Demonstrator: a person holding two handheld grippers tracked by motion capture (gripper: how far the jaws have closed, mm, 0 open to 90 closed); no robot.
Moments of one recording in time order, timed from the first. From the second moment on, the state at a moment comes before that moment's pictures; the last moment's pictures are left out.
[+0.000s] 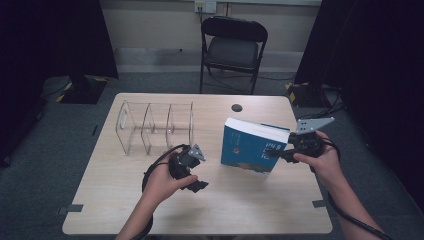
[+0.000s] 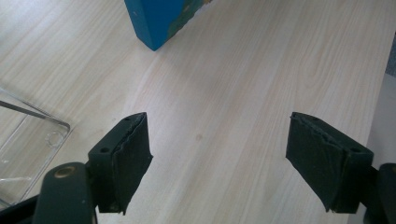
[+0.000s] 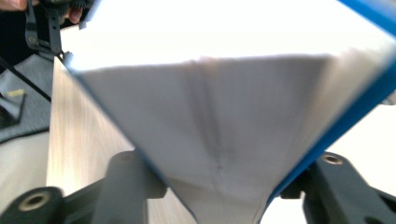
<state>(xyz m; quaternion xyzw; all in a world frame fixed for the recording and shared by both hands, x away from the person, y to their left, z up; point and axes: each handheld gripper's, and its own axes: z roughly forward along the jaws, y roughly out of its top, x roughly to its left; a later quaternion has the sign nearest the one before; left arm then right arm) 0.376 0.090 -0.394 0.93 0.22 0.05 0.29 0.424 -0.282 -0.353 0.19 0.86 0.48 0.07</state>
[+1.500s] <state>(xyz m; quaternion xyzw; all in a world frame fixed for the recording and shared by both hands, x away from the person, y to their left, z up) 0.363 0.099 -0.426 0.94 0.22 0.04 0.27 0.442 -0.224 -0.283 0.19 0.96 0.18 0.06</state>
